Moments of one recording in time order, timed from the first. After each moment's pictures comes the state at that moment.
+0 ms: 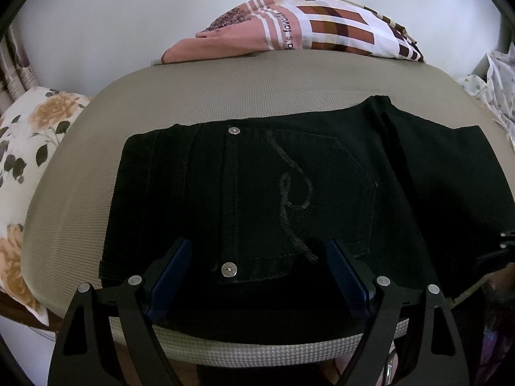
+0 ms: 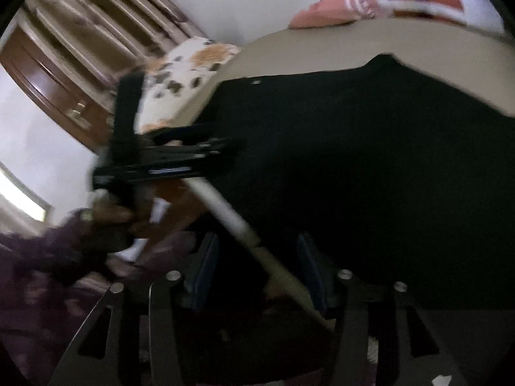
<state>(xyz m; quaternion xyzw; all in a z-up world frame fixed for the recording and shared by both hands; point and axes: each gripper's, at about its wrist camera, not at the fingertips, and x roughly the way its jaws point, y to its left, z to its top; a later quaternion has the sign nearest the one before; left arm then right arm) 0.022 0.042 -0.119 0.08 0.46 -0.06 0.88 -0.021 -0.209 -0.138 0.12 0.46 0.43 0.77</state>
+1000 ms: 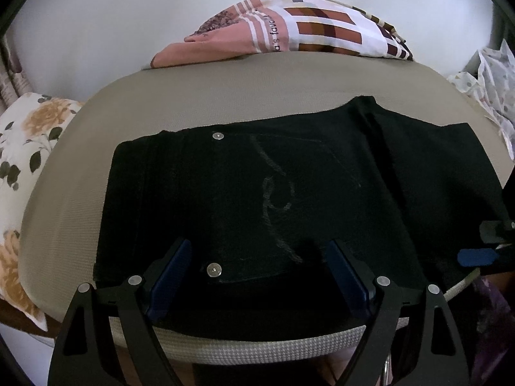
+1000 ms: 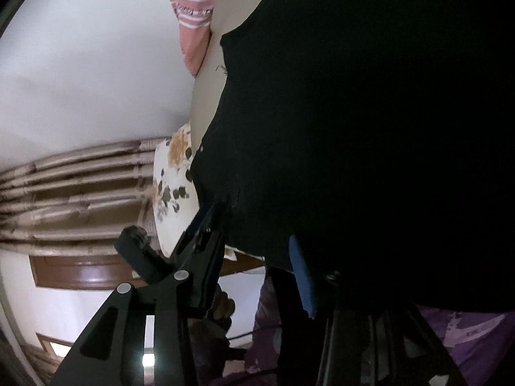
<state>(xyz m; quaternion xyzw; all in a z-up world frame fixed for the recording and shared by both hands) 0.020 0.033 -0.112 0.08 0.46 -0.08 0.88 -0.006 -0.267 -0.198 0.51 0.52 0.28 0.62</state>
